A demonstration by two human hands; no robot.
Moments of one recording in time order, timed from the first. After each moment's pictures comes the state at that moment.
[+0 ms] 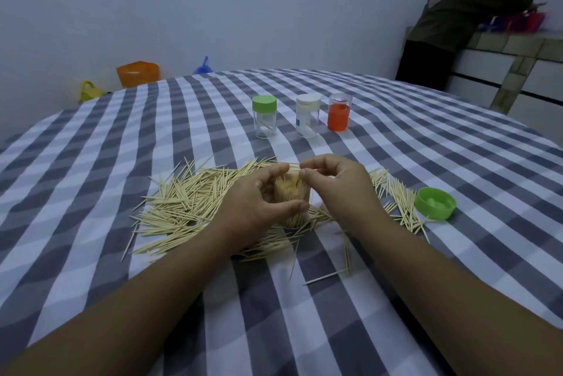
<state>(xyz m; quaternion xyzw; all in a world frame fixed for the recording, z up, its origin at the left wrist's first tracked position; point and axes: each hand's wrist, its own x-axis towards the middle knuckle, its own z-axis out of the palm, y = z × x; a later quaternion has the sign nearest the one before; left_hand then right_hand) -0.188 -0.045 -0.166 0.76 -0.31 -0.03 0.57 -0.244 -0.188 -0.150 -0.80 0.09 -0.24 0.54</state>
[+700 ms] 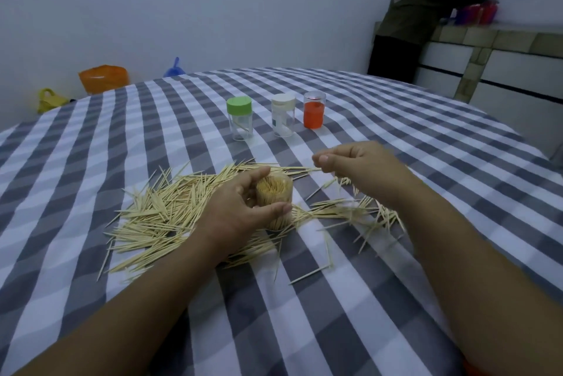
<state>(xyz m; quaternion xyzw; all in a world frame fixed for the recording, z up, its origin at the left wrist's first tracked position) -0.191 -0.047 -0.166 0.75 -0.31 -0.04 0.58 -0.270 -0.239 -0.117 -0.85 0.14 -0.13 0.49</state>
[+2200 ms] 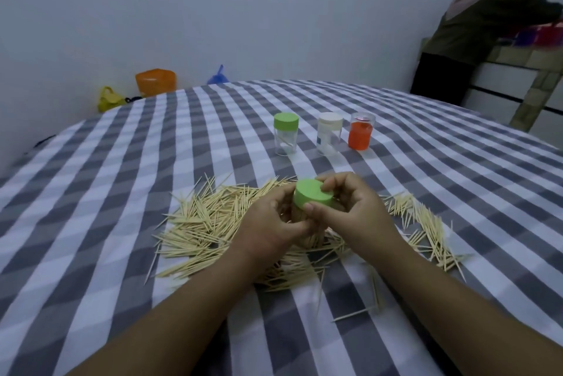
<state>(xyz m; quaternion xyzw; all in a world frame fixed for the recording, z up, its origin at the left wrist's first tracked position) -0.175 -0.039 -0.169 0.75 -0.28 -0.05 0.59 -0.232 -0.185 -0.159 -0.75 -0.01 -0.20 0.63</state>
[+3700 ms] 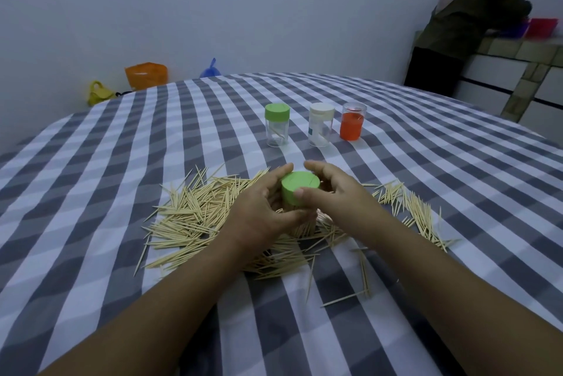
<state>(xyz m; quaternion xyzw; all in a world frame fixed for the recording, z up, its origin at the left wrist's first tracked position) -0.176 -0.039 -0.171 0.73 -0.29 -0.07 0.61 -0.231 -0.185 -0.144 -0.80 0.03 -0.10 0.59</state>
